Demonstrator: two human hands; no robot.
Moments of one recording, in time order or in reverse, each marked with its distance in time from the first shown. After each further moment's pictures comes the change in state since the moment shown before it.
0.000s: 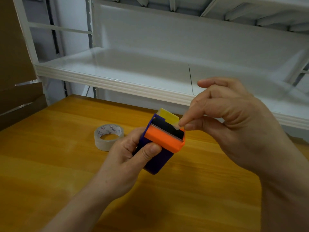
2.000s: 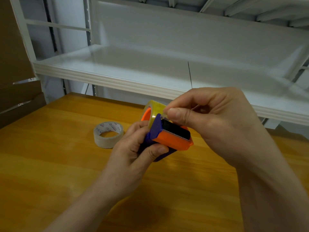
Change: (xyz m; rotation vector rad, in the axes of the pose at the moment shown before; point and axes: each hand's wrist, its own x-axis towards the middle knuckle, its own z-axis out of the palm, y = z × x) left_hand 0.000 -0.007 0.005 0.267 0.044 0.131; right_hand 0.009 -0.022 0.016 0.500 0.023 0.298
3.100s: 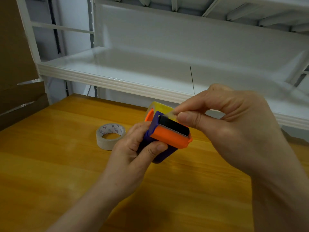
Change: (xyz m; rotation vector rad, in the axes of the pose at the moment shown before) left_hand 0.001 0.000 -0.003 -0.093 0.046 -0.048; right_hand -0.008 -0.005 -0.007 -0.244 0.071 -0.118
